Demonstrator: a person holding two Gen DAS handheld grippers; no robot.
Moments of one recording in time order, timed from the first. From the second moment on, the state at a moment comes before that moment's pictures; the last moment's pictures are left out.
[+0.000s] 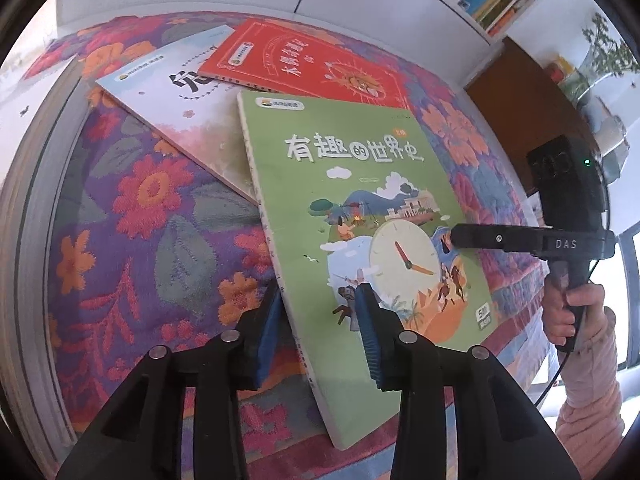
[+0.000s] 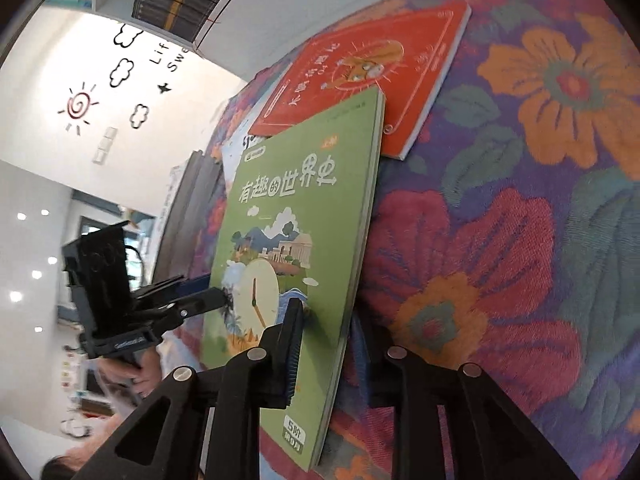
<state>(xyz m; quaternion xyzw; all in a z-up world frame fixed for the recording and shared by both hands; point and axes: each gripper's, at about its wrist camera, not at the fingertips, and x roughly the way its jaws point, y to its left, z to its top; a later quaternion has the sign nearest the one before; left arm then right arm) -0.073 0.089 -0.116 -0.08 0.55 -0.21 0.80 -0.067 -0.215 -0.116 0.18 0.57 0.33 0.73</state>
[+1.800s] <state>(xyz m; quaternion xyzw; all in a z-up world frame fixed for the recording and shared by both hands) -0.068 0.118 -0.086 -0.10 0.52 -0.19 0.83 -0.104 -0.188 -0.060 0.14 0.52 0.34 0.77</state>
